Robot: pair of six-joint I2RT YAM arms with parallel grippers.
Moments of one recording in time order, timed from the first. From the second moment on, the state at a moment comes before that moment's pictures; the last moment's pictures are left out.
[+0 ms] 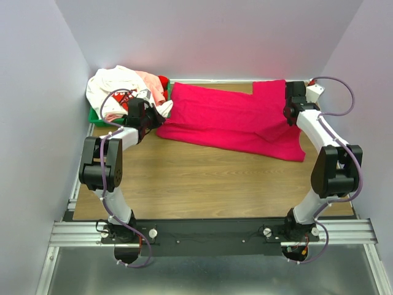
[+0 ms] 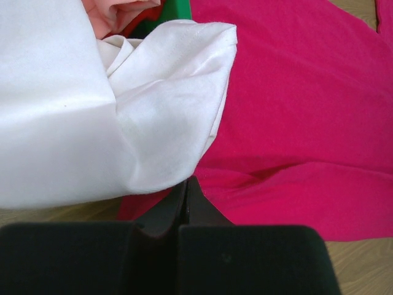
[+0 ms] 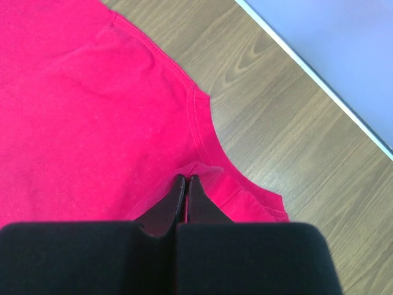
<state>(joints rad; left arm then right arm) -0.09 1.80 1.03 0.27 0.29 -0.44 0.05 1.70 1.34 -0.49 0.67 0.53</state>
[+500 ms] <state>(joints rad) -0.10 1.80 1.03 0.28 0.30 -0.45 0.03 1.84 1.47 -0.49 0.65 0.47</state>
